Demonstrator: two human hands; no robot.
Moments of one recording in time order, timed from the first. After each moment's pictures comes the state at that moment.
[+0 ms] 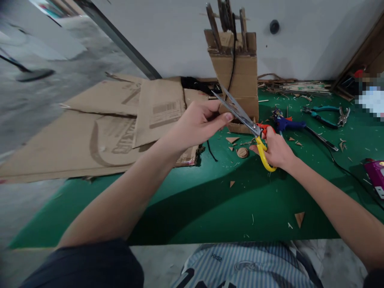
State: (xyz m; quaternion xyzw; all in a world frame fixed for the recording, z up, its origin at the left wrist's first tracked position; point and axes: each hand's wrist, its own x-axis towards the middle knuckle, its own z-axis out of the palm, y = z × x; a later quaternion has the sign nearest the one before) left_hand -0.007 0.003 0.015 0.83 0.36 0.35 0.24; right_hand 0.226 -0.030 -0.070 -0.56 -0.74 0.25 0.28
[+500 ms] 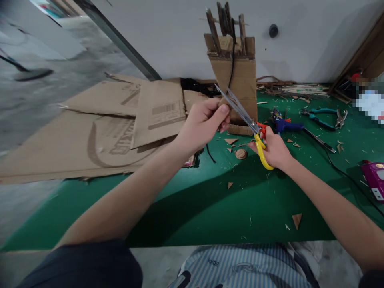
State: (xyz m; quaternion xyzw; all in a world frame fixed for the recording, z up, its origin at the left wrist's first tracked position) left_hand 0.003 0.006 0.004 0.76 0.35 0.43 0.33; right_hand 0.224 -0.029 -0.069 -0.57 -0.72 0.27 0.31
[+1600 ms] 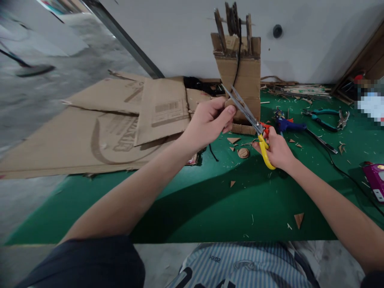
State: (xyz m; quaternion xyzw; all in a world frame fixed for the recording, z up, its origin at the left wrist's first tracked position) left_hand 0.006 0.003 0.005 0.76 0.36 0.43 0.32; right_hand 0.226 -0.032 -0.067 -0.55 -0.72 0.28 0.31
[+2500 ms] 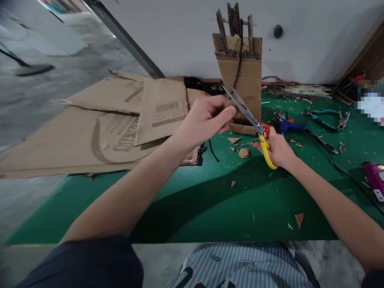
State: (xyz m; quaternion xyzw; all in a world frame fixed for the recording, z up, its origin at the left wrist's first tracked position) left_hand 0.000 0.002 0.014 0.79 0.37 0.41 0.28; right_hand 0.226 -0.029 -0.063 -0.56 -0.73 0.28 0.28
